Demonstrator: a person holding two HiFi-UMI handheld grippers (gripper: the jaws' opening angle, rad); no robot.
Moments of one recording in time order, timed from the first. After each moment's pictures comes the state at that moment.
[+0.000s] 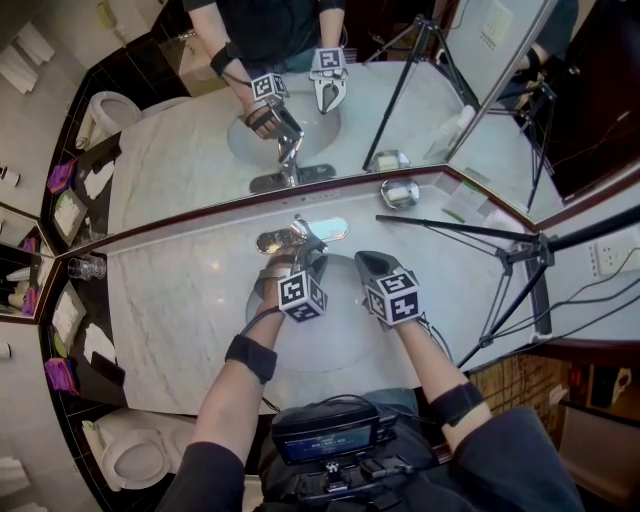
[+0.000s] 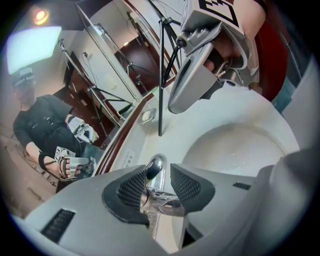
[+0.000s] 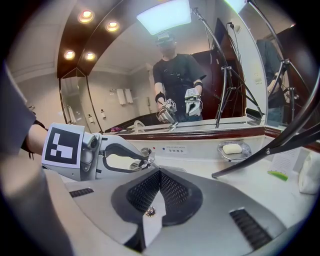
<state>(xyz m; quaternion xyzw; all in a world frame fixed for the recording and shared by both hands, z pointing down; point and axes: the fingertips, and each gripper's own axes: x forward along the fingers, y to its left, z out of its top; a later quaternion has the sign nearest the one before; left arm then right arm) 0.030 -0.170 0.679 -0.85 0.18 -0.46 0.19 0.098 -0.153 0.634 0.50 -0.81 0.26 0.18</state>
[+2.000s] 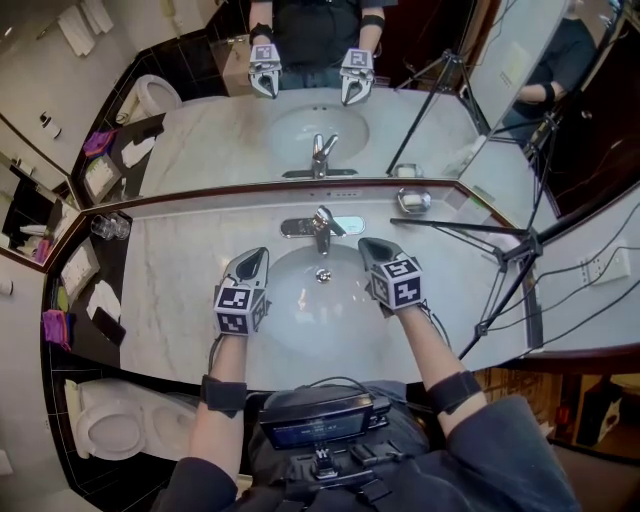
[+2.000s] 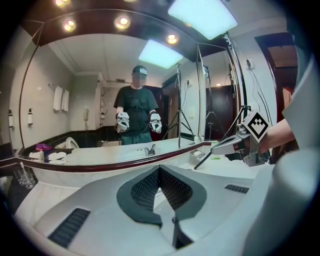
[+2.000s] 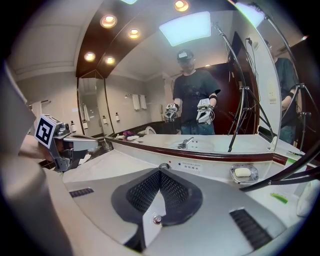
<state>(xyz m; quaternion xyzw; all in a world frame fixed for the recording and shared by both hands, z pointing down) -0.166 -0.111 0.529 -0.84 0.50 -0.17 -0.11 0.054 -0.133 0.564 0.46 -0.85 0.20 0.17</state>
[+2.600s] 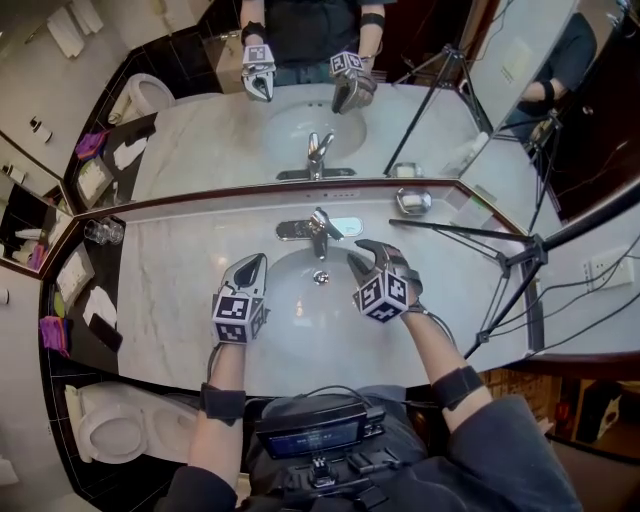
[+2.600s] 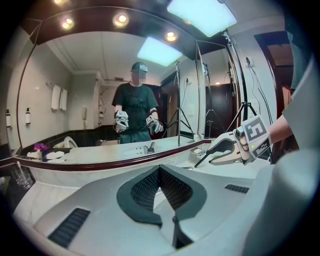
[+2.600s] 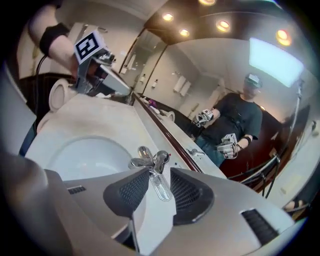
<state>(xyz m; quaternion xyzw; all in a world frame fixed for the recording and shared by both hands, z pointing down) -0.161 -0.121 0.540 -0.84 0.50 -0.18 -0.10 0.035 -0.135 0.599 0.36 -0.84 -0.11 0.40</state>
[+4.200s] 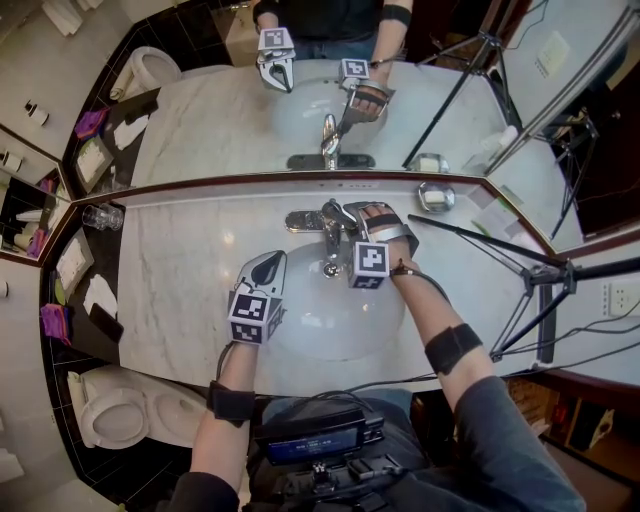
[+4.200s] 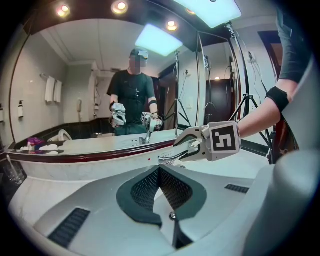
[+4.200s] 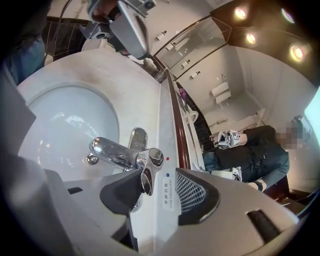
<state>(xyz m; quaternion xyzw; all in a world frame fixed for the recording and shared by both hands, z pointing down) -0.142 -0.140 0.580 -0.84 0.48 -0.21 -0.13 -0.016 -0.229 0.649 0.22 -0.77 -0.28 0.53</state>
